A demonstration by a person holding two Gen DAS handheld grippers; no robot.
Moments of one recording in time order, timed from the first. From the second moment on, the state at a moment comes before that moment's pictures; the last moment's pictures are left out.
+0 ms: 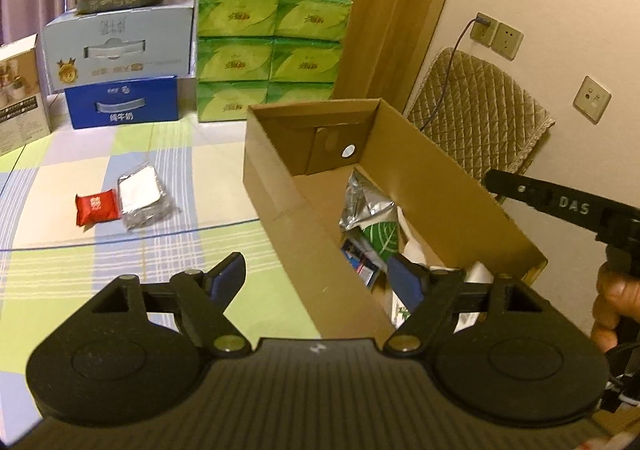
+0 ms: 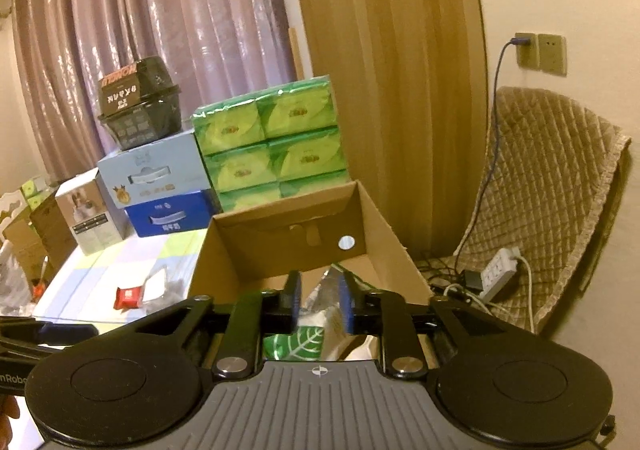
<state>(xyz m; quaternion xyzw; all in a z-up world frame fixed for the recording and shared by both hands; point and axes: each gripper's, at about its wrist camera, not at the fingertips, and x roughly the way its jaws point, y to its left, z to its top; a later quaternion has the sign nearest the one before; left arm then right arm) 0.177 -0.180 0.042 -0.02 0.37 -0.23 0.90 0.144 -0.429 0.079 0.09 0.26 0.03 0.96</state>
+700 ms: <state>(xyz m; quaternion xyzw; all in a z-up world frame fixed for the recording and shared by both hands) 0.128 -0.103 0.053 0.00 0.36 -0.16 0.92 0.088 -0.353 0.102 0.09 0.25 0.08 0.96</state>
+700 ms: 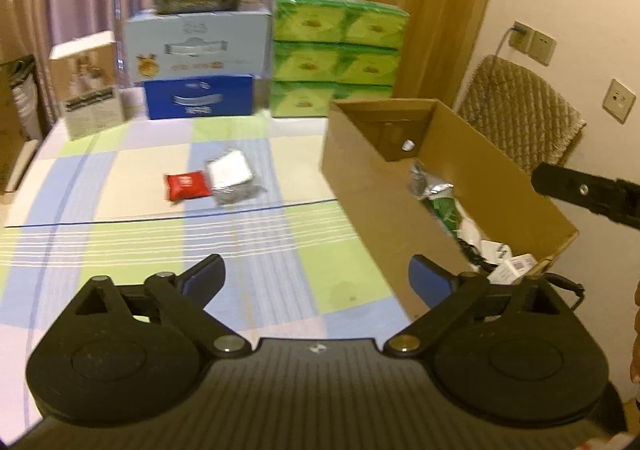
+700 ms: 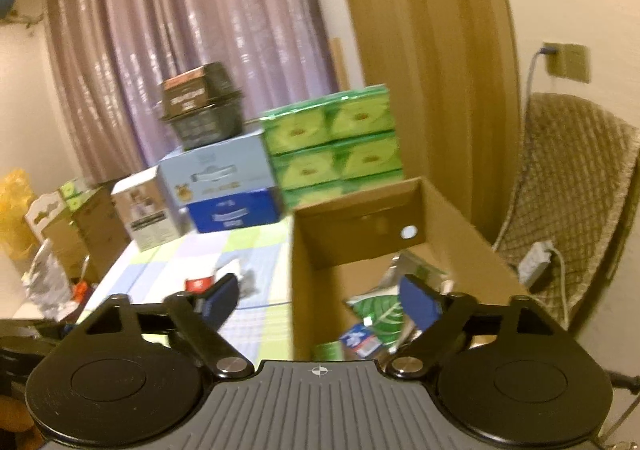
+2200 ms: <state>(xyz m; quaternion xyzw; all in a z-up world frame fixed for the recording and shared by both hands) 0.157 0.044 0.042 0.00 0.38 -0.04 0.92 0.136 -0.194 0.064 0.01 0.29 0.18 0.94</state>
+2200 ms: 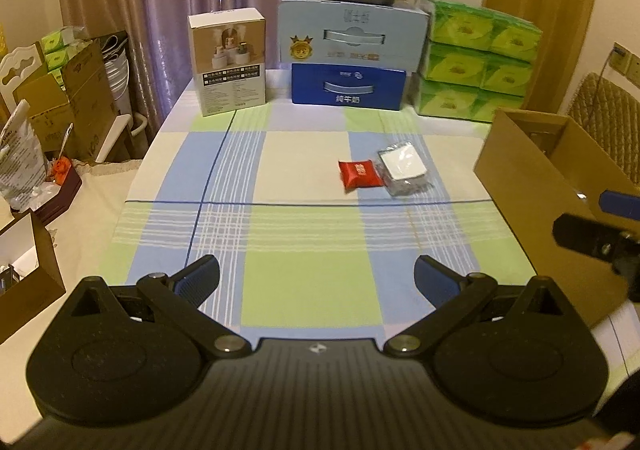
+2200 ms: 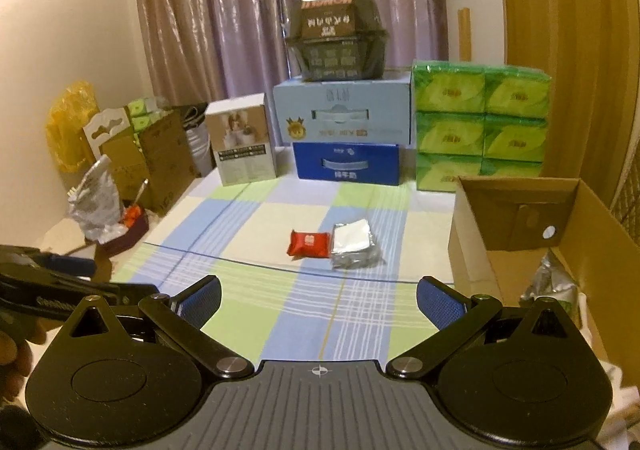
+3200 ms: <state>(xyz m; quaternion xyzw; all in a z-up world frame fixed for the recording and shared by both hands) 0.320 0.052 -0.060 0.00 0.38 -0.02 0.92 0.326 -0.164 -0.065 -0.02 0.33 0.15 0.93</state>
